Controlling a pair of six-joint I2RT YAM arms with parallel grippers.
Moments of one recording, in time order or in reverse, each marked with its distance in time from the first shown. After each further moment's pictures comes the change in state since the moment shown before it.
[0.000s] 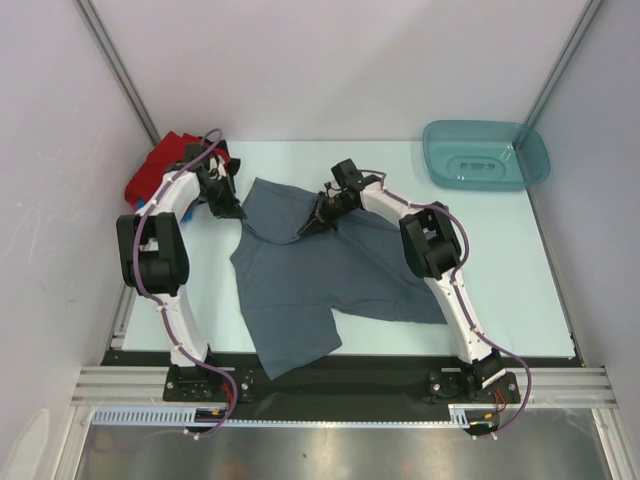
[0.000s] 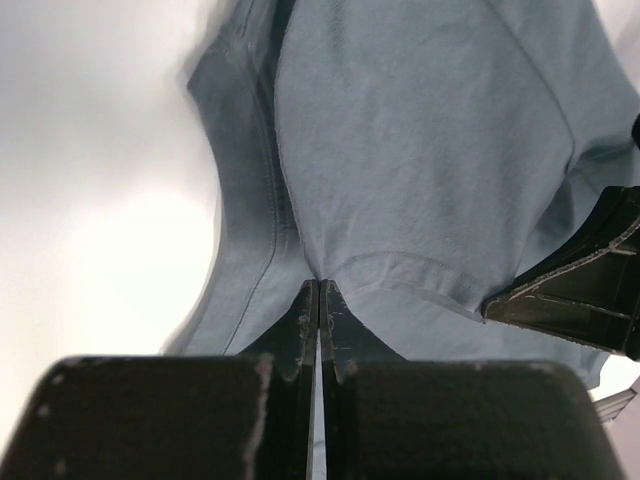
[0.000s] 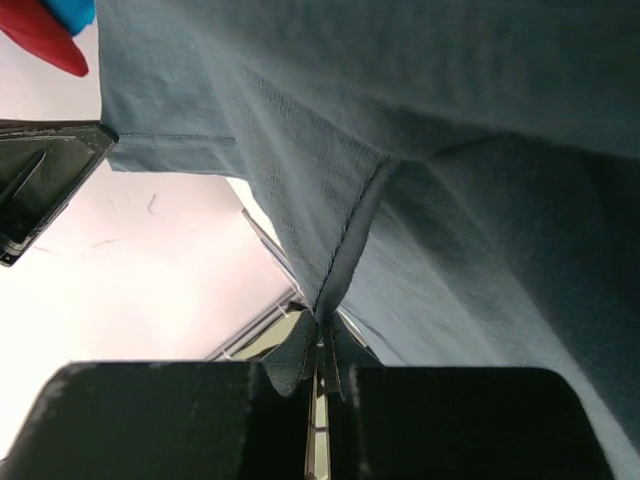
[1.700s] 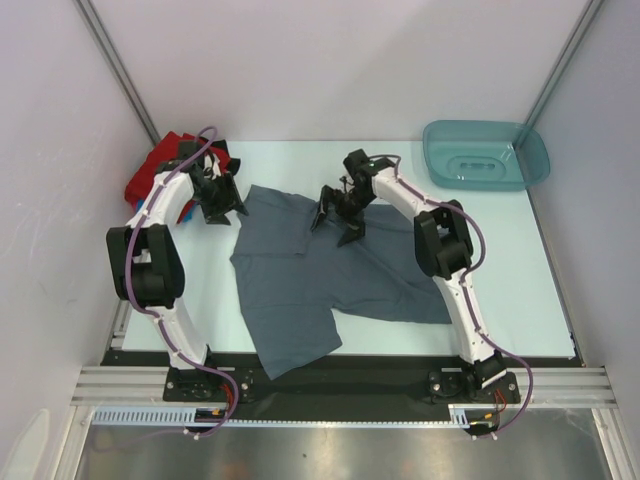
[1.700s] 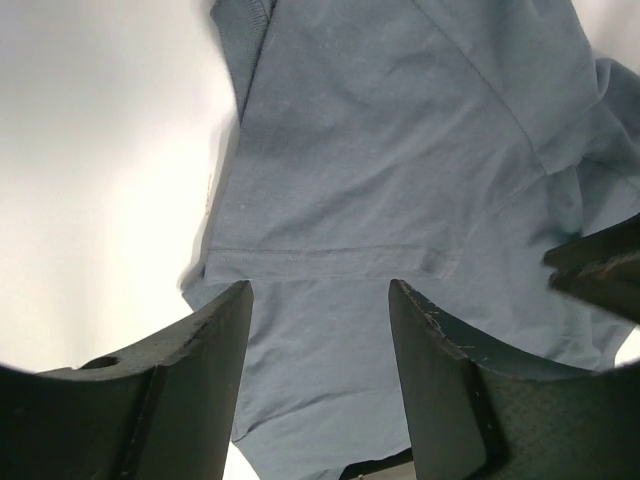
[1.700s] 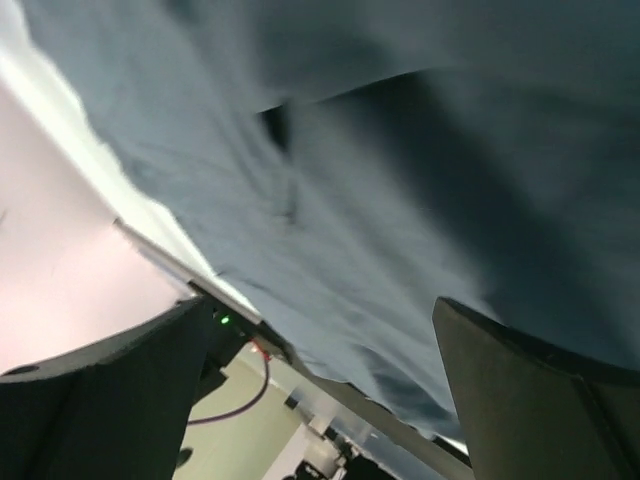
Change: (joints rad) left arm 0.000 -0.116 -0.029 -0.102 -0.051 0.023; right arm -0.035 -0.085 0.058 -0.407 0.218 -0.305
